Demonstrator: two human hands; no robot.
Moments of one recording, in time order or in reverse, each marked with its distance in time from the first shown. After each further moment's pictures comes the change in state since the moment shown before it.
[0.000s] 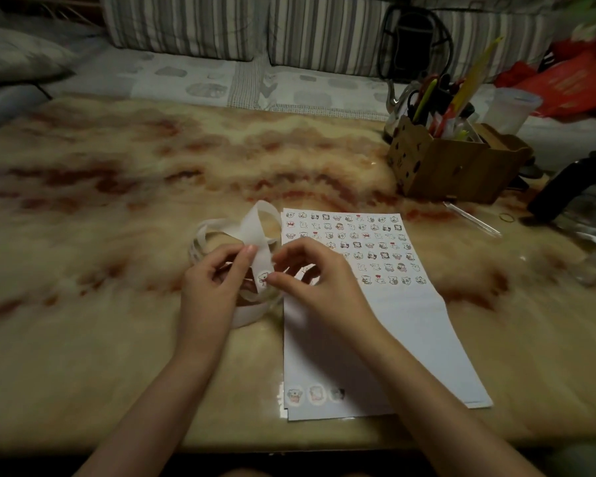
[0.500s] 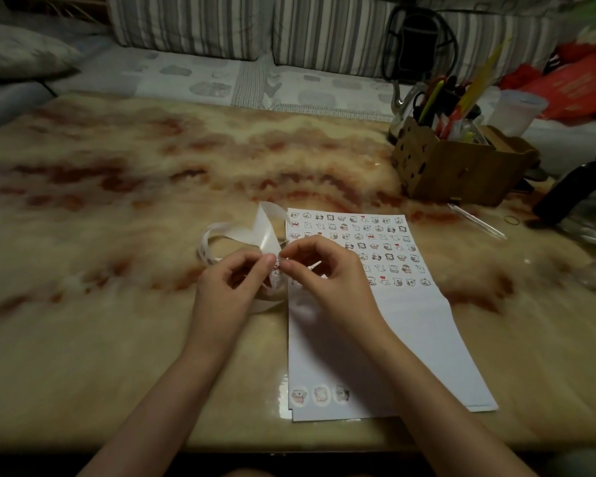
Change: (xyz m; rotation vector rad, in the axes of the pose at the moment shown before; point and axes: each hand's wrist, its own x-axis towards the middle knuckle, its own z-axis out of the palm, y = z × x) left_hand -0.002 -0.003 0.003 -0.005 -0.130 0.046; right_hand 0.002 0.002 -0.001 0.120 0.054 -0.012
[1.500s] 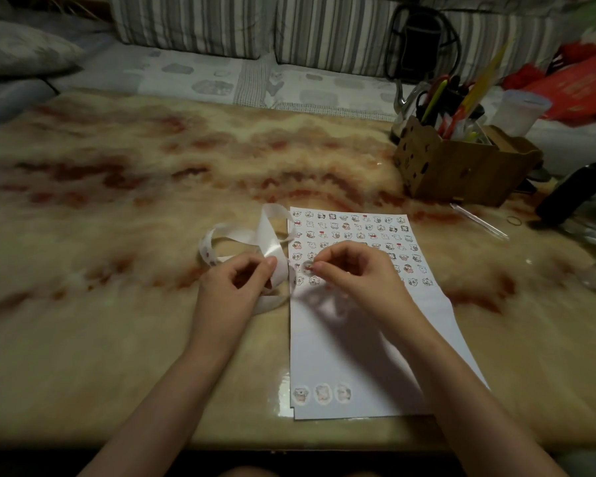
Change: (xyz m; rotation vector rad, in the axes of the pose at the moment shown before) left_hand -0.001 -0.004 -0.002 0.137 0.009 -0.045; right_hand -0.003 -0.001 -0.031 0.029 0.003 0.240
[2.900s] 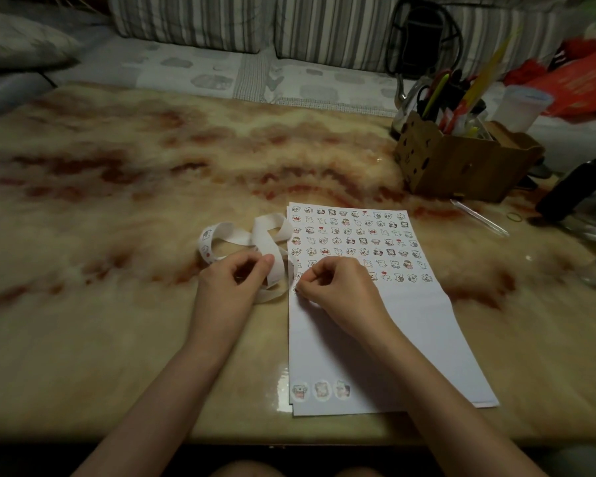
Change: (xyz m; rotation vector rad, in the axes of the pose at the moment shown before) left_hand 0.000 -0.002 0.001 0.075 0.014 -0.014; right_hand 0.003 0.022 0.022 -0.568 0.083 0.114
